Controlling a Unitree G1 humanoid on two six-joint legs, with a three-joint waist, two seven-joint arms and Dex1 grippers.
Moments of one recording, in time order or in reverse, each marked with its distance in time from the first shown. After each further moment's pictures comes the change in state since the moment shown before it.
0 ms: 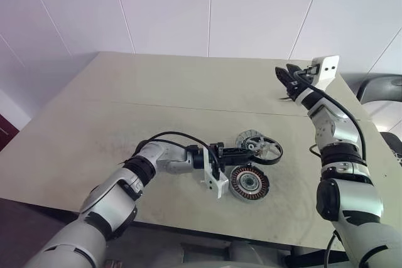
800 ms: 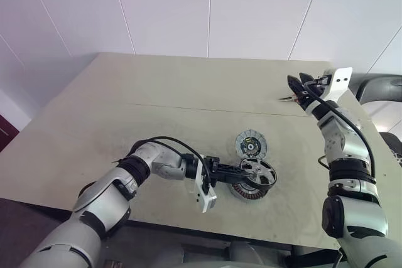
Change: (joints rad) left arm 0.001 0.056 -0.061 -0.005 0.037 -0.123 -0.023; right arm 0.144 -0.018 -0.036 -0.174 0.018 0.059 -0.062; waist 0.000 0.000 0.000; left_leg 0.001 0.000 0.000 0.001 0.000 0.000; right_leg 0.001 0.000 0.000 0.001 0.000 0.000
